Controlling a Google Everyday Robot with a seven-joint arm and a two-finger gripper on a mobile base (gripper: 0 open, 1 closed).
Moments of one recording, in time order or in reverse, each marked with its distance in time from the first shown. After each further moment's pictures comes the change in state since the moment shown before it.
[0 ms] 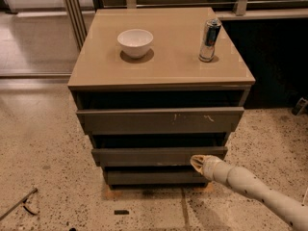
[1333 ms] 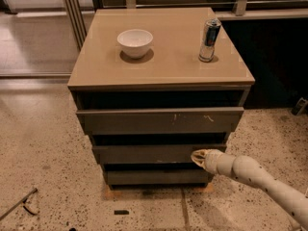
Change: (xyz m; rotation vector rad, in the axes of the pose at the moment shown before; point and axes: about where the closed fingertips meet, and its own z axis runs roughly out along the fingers) arm -0.004 -0.018 -0.003 -0.077 -0.040 0.019
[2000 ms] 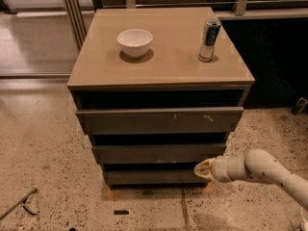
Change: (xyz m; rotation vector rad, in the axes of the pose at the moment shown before) arm -0.028 0.052 -0.061 -0.322 -0.031 0.109
